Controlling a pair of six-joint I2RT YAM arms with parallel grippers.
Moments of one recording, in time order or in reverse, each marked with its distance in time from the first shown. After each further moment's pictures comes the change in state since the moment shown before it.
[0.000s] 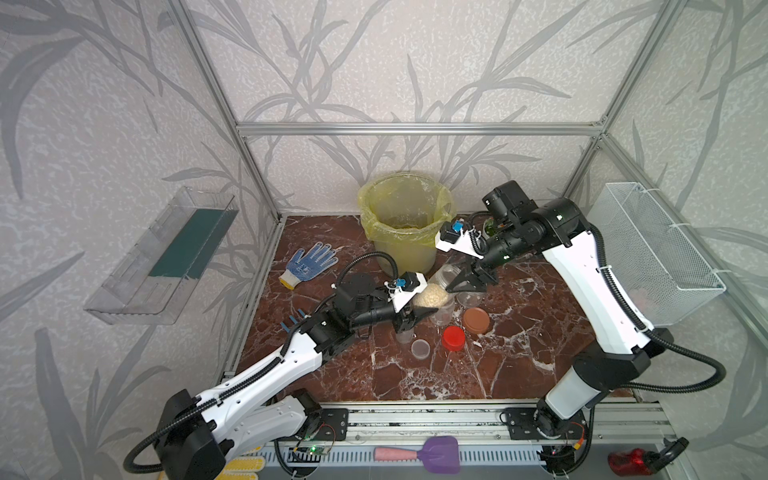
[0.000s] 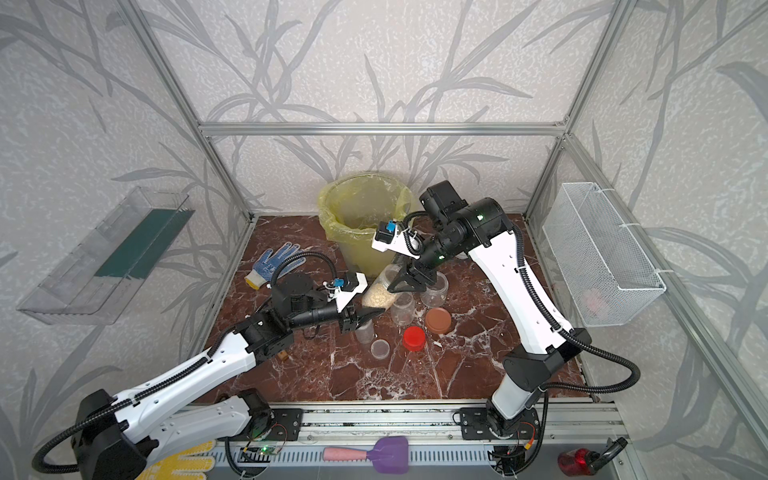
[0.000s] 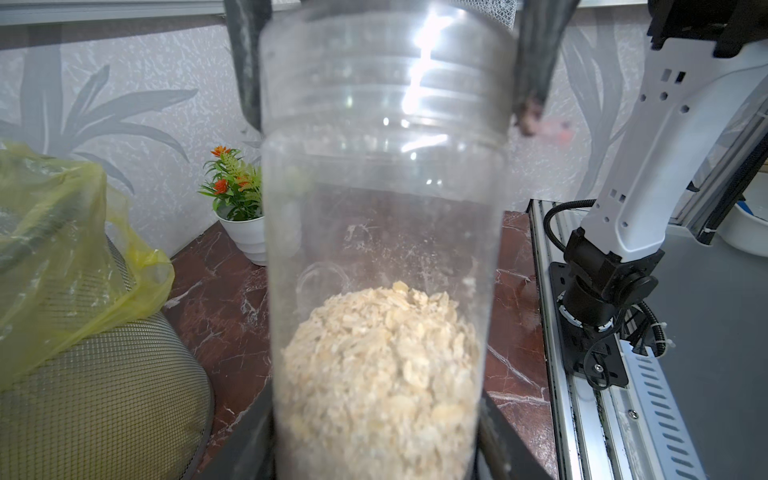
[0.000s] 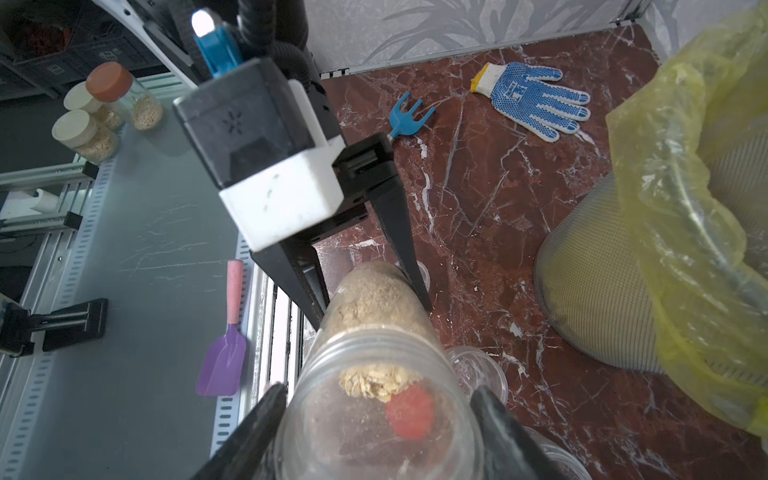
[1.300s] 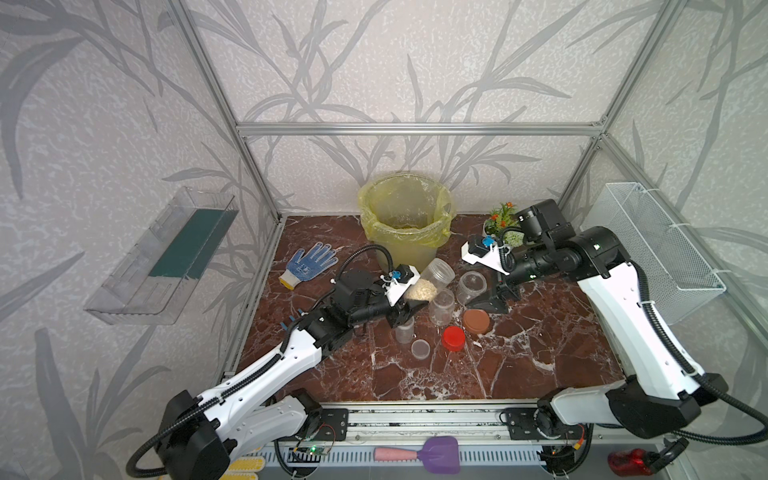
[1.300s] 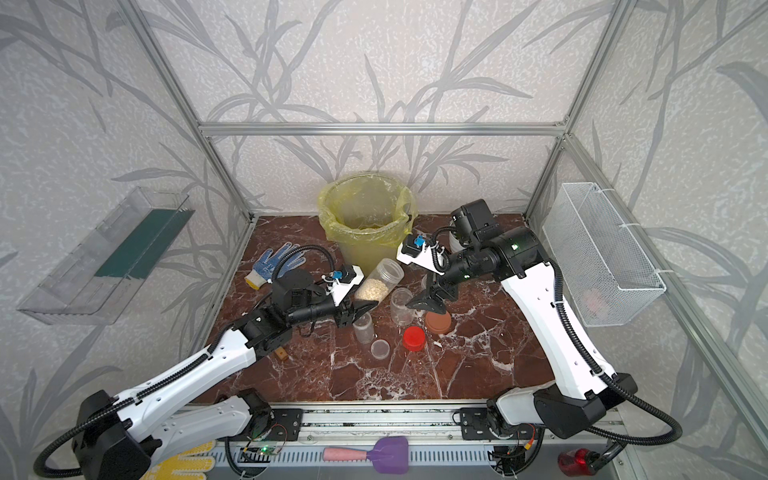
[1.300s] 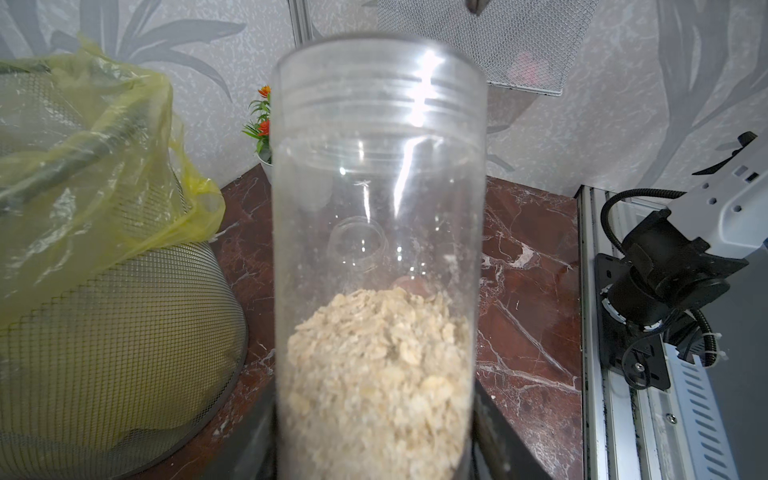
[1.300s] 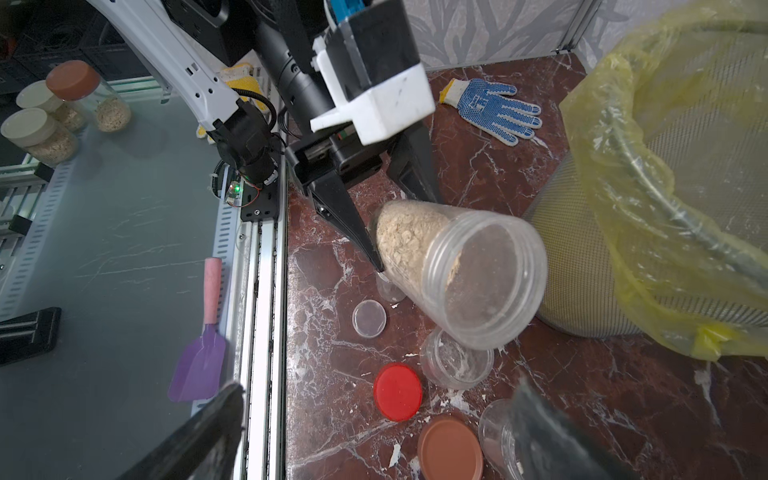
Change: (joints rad) left arm 0.047 0.003 0.011 -0.090 -0.071 -0.021; right arm -0.095 -0.297 -0.378 0.207 -0.009 0.039
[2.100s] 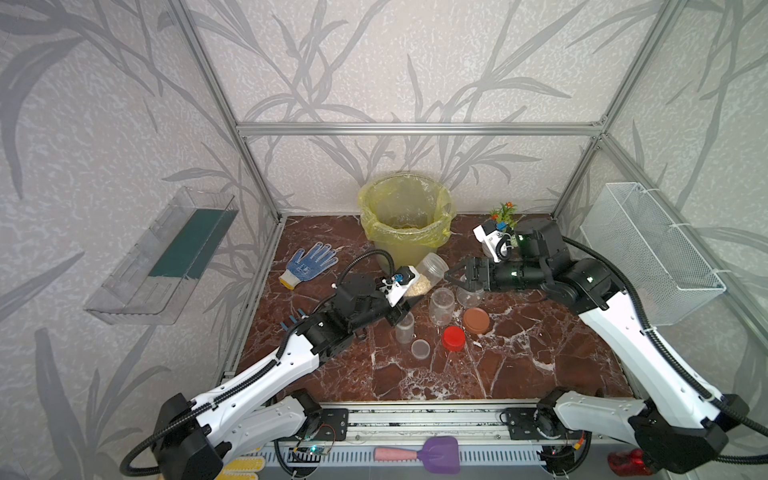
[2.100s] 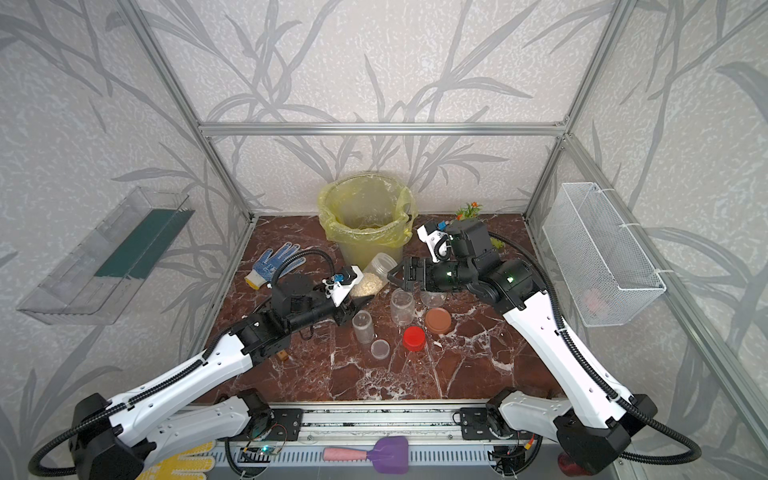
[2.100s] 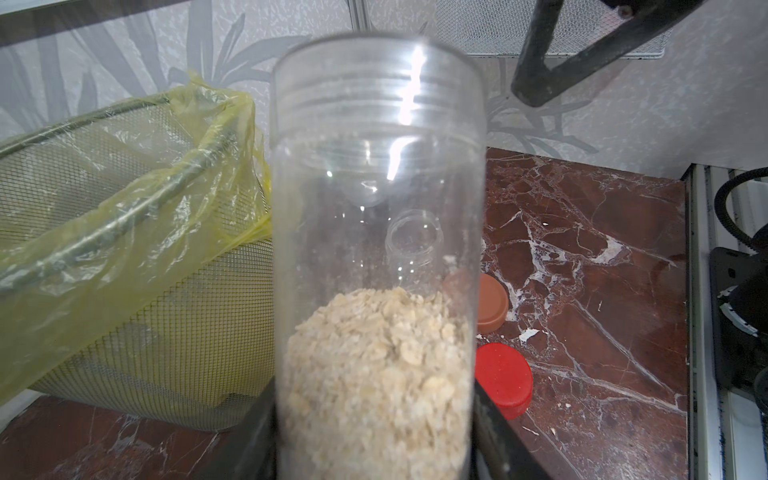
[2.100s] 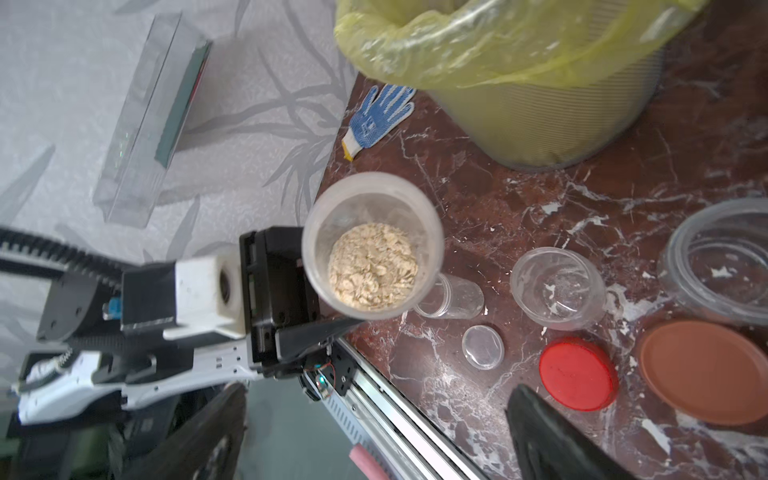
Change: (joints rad) left arm -0.072 -0.032 0.000 -0.016 -0.264 0.093; right arm 0.110 -0.168 -0.309 0.493 0.282 1.400
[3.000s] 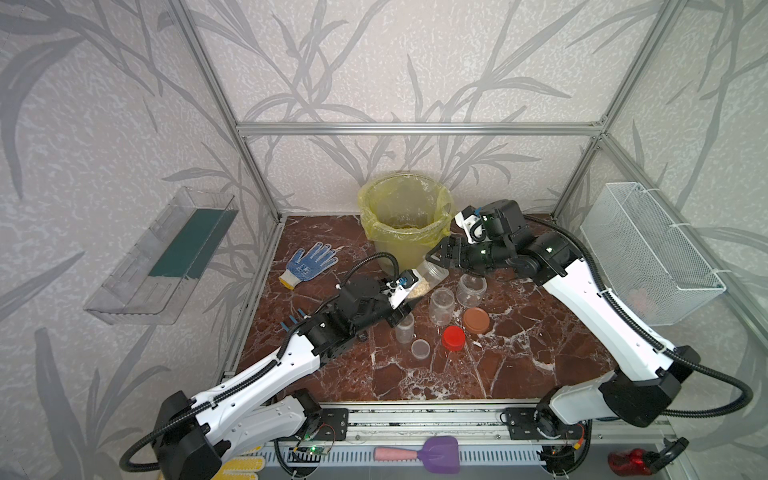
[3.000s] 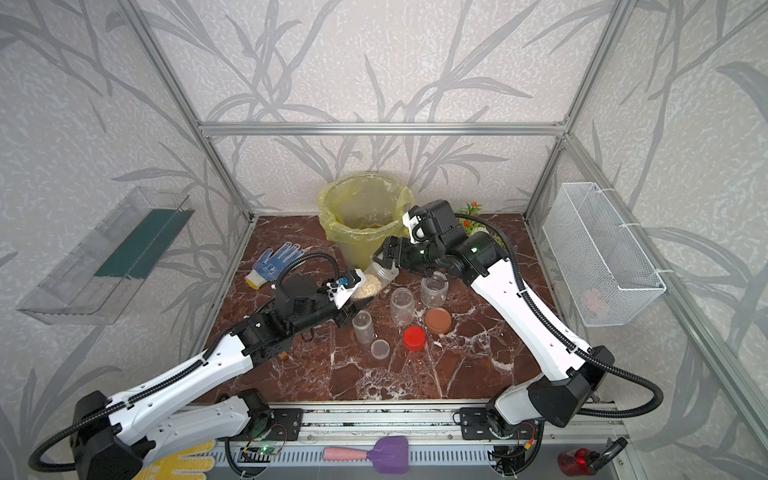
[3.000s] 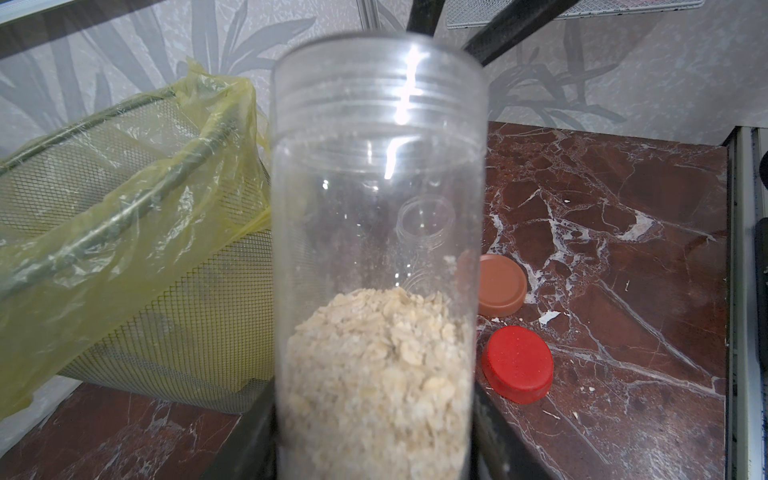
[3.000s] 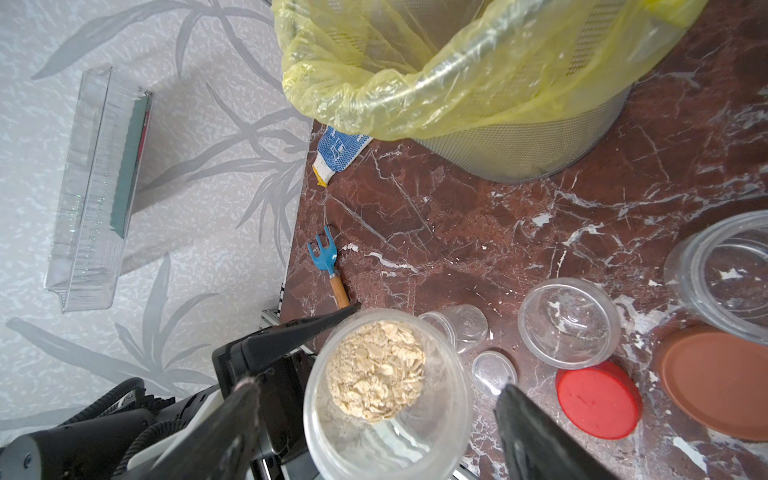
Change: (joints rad) left arm -0.026 0.004 0.007 -0.039 -0.065 0.043; right arm 0.065 0.253 0.224 -0.053 0.082 0.064
